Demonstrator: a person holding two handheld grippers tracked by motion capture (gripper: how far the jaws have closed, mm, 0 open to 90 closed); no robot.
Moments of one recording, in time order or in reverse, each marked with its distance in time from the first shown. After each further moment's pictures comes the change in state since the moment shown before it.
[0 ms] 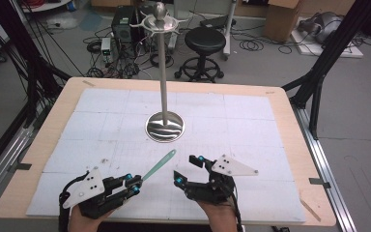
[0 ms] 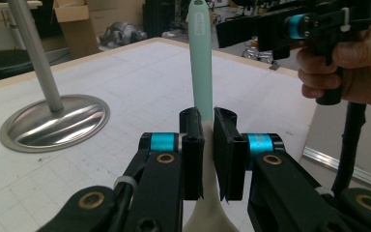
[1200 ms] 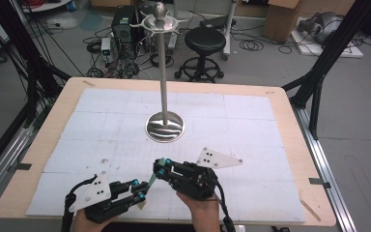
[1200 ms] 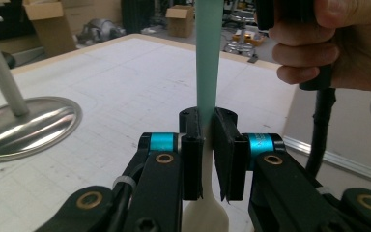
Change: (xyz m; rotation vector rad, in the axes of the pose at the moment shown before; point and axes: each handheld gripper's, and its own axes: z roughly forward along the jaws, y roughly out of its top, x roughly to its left) left arm -0.006 -0.003 0.007 0.015 -0.090 -0.001; right arm 0.028 0.024 0.026 -0.055 0.263 0.060
